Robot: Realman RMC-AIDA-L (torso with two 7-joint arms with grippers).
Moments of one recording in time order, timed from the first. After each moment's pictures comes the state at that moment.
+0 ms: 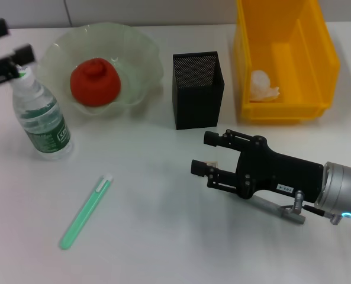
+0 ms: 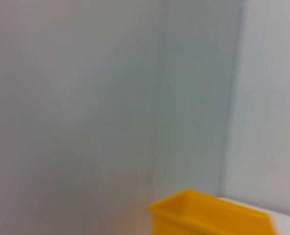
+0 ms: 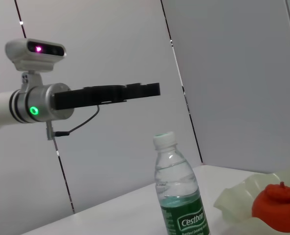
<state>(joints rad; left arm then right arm) -0.24 -2.06 0.66 1.19 1.68 1.66 -1.56 0.46 2.09 -1.26 -0.23 -1.25 -1.48 0.89</state>
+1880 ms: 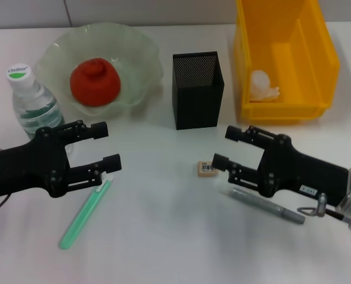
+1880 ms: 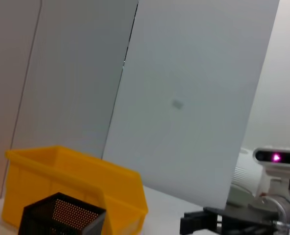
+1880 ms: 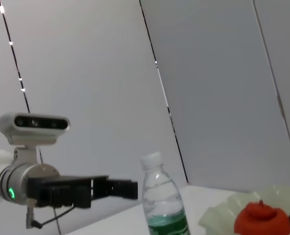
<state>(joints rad) -0.33 -2.06 0.71 0.67 1.82 1.82 -1.26 0.39 2.08 -1.20 -0.27 -1.25 -1.56 0.88</state>
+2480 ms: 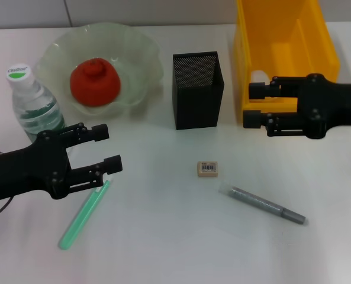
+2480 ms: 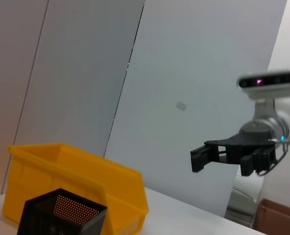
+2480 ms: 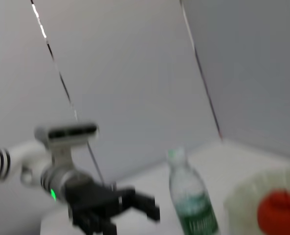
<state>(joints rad) -0.33 -2.06 0.70 0.64 1.82 1.81 -1.26 0.38 2.03 -1.03 -1.11 -1.70 -1.68 1.80</state>
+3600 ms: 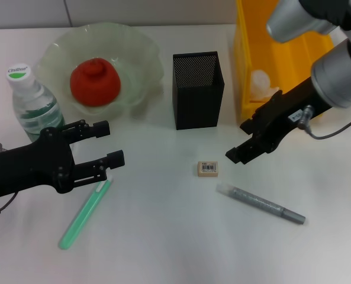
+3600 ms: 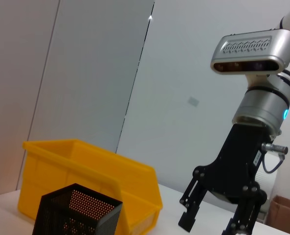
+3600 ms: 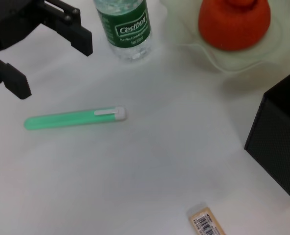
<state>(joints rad) -0.34 -2.06 0.70 0.62 1.82 1.77 -1.23 0.66 2.08 -1.38 -1.45 -2.42 -1.69 2.46</state>
